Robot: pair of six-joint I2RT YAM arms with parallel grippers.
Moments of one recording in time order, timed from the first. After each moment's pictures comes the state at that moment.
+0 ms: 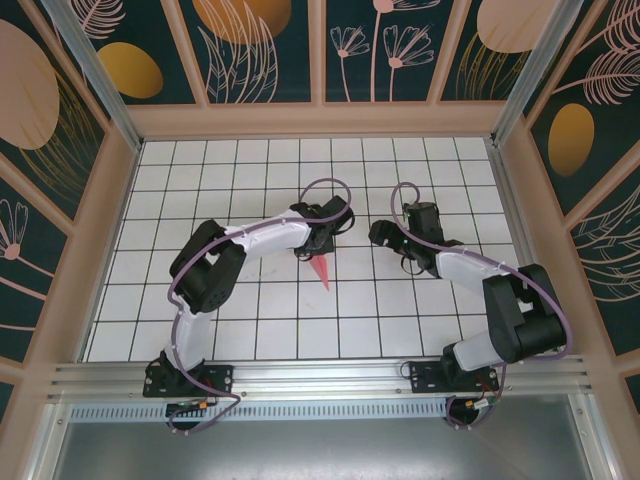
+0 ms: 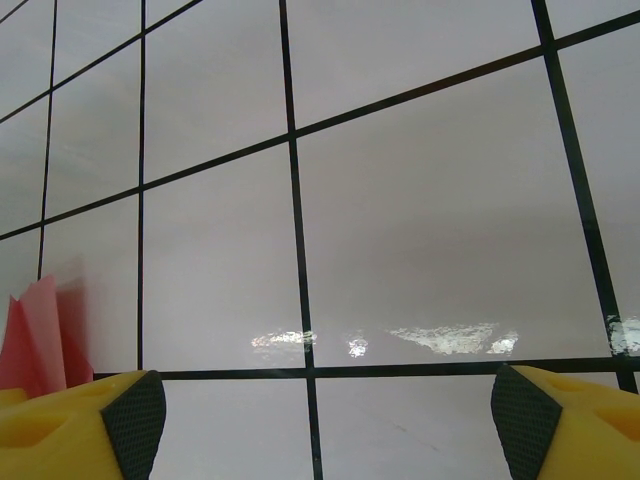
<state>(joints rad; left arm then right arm) -0.82 2.06 1.50 -0.78 -0.32 -0.92 0.32 1.45 0.64 0.03 -0.15 0.58</state>
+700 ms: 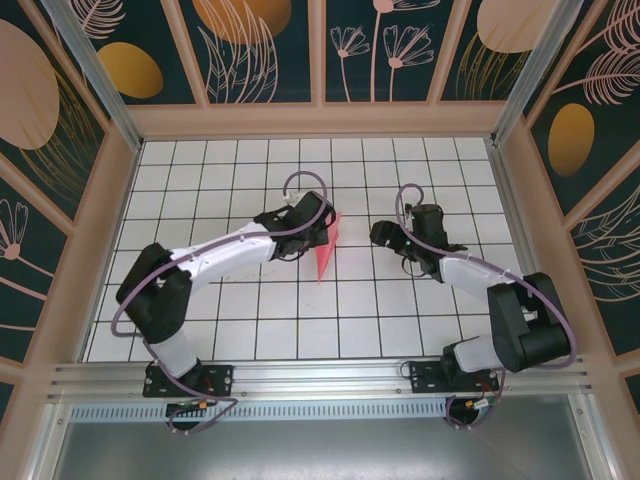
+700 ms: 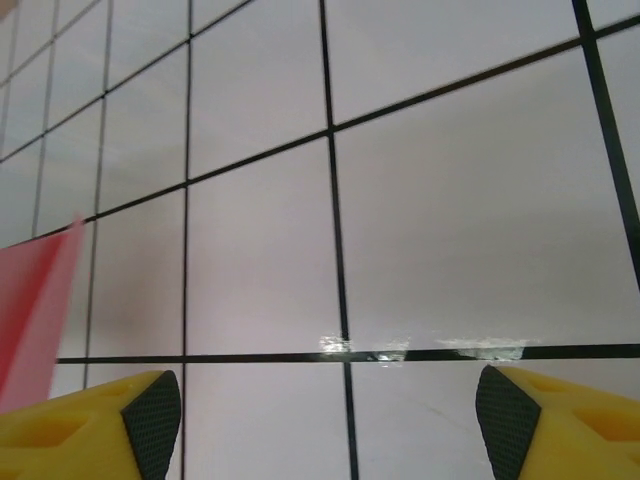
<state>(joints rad) -0.82 1.70 1.22 -0.43 -0.25 -0.87 0.31 1.38 0.60 0.08 -0.23 0.60</state>
